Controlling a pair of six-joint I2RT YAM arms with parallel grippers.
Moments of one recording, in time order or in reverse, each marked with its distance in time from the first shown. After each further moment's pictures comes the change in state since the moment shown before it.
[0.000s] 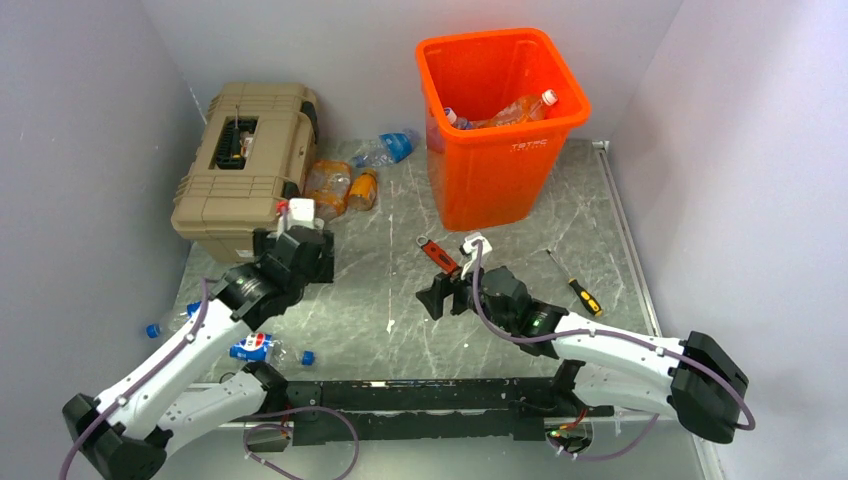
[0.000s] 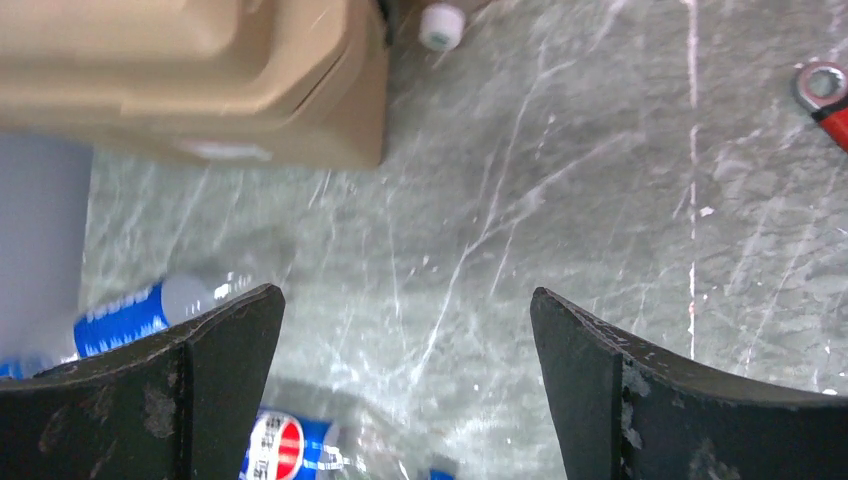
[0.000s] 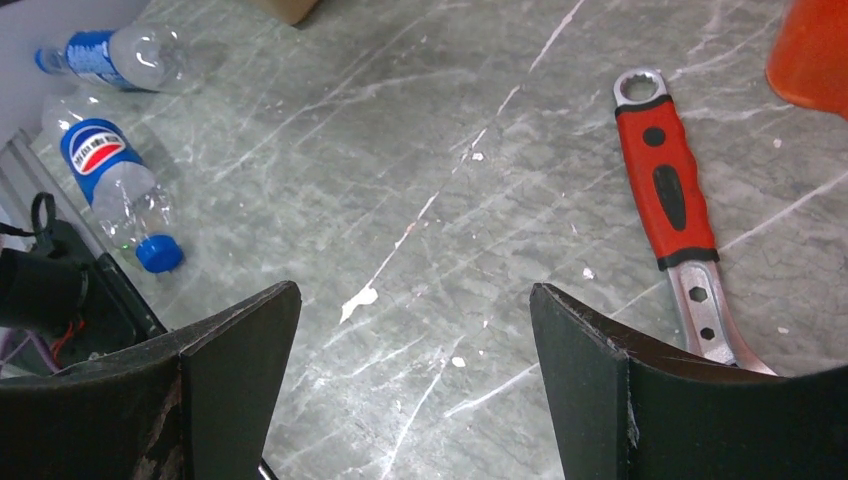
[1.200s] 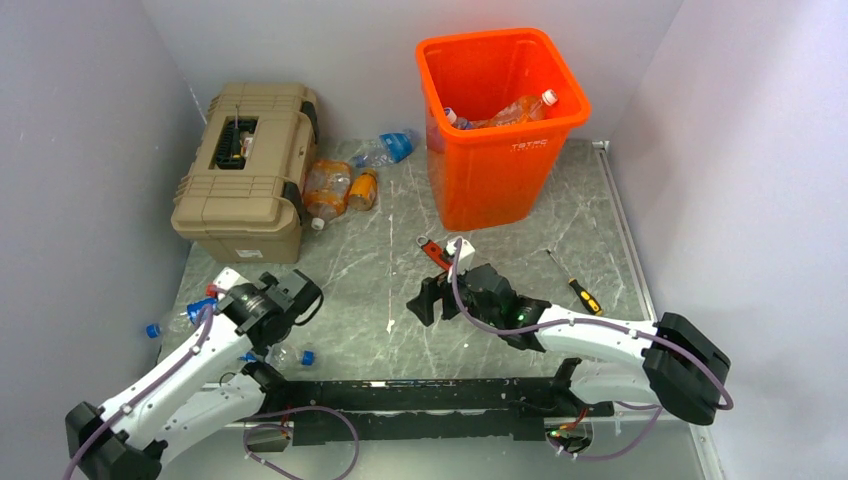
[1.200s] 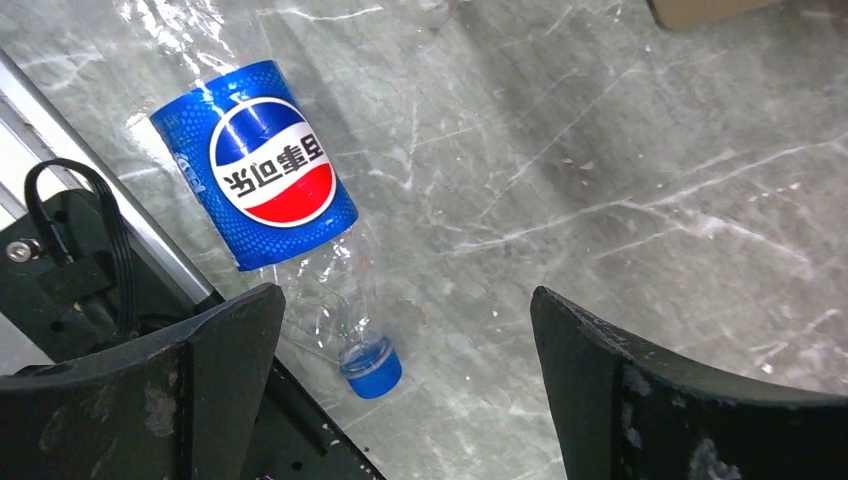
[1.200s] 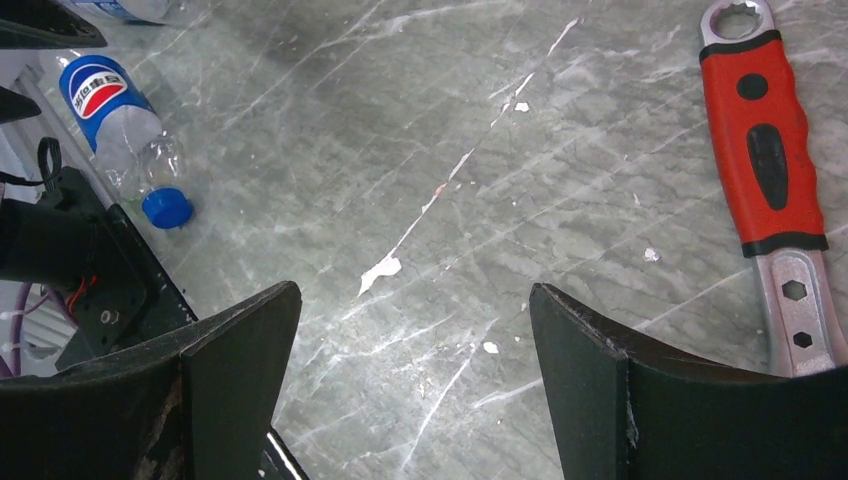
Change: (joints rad) left arm 0.001 -0.126 -0.200 -0.617 -0.044 -1.372; right arm 0.000 0.151 0.021 0.028 -0.106 0.035
